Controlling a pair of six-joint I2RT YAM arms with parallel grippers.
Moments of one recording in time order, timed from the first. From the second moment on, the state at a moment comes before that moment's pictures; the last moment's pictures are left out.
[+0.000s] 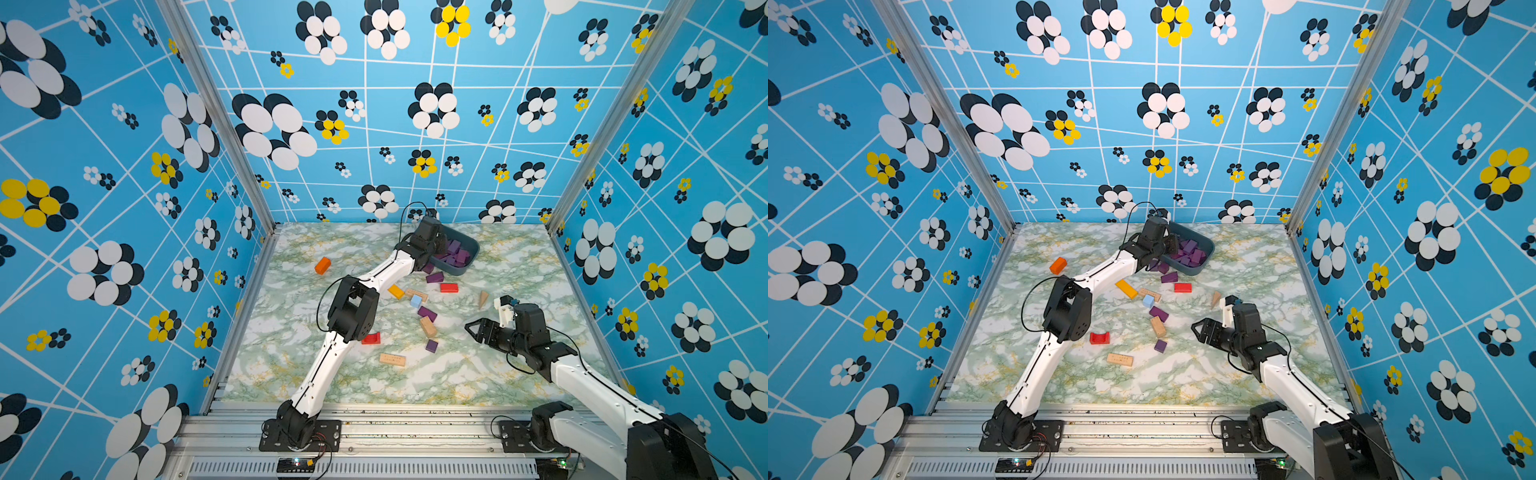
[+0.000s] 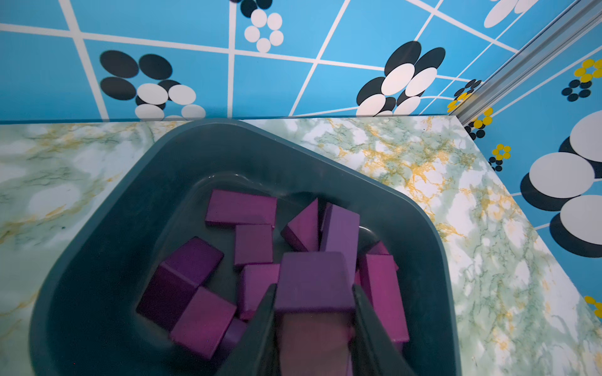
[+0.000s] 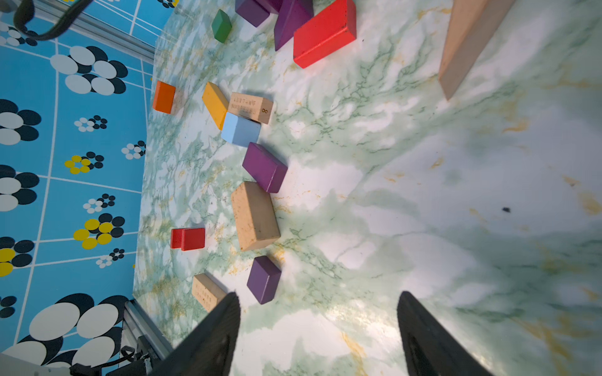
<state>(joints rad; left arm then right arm) -0.61 2.57 2.29 -0.21 0.00 -0.42 0.25 1.04 0.39 -0.11 -0.38 0.60</state>
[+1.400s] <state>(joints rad) -0.65 1.07 0.59 0.19 -0.10 -0.30 0.60 1.04 0.58 -0.35 -0.10 0.55</state>
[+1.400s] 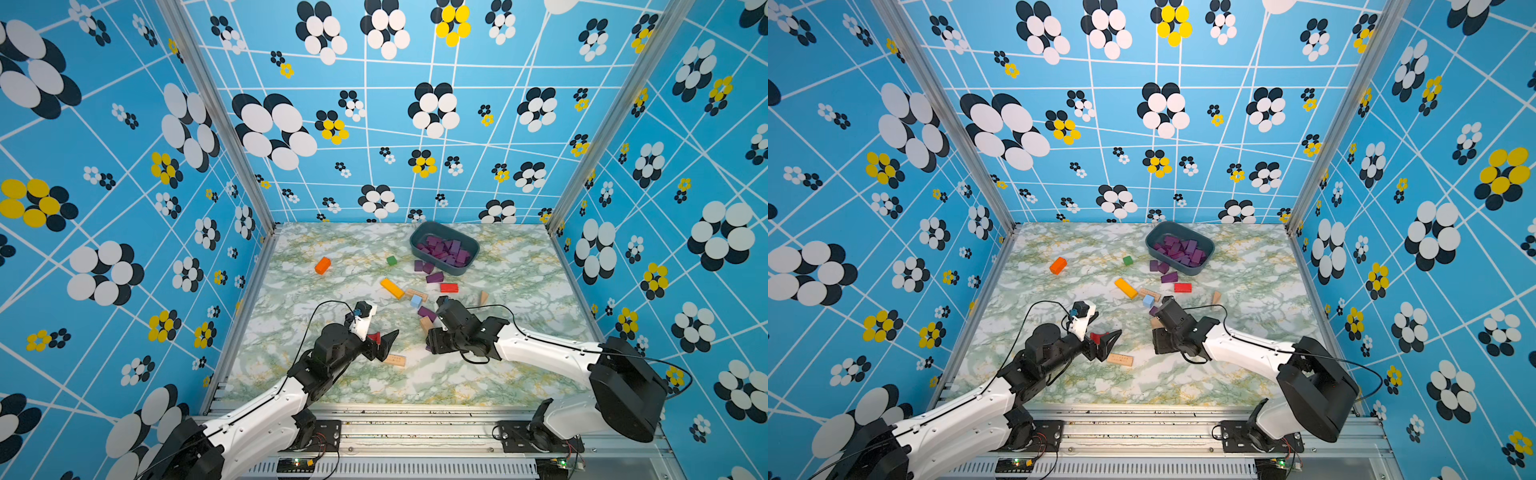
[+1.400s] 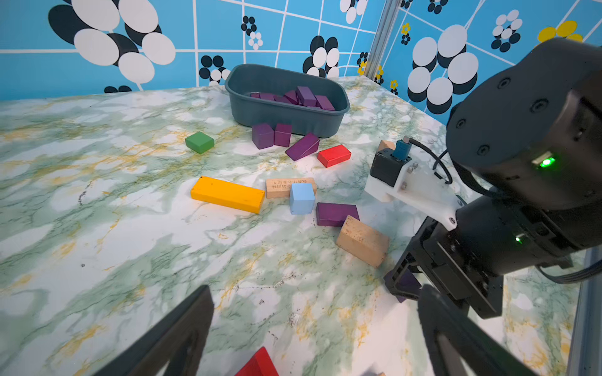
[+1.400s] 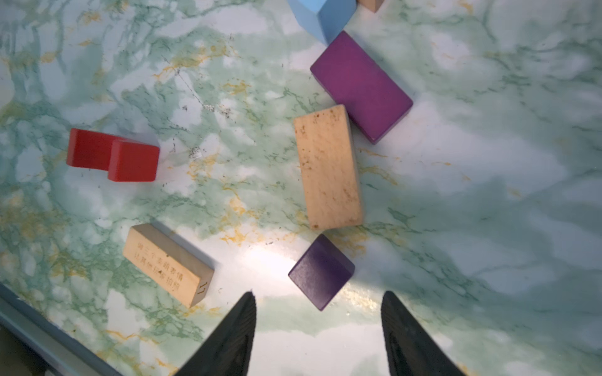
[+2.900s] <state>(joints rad) -0.64 0.91 0.24 0.42 0.09 -0.18 0.86 1.69 0.95 -0.50 0.08 0.70</state>
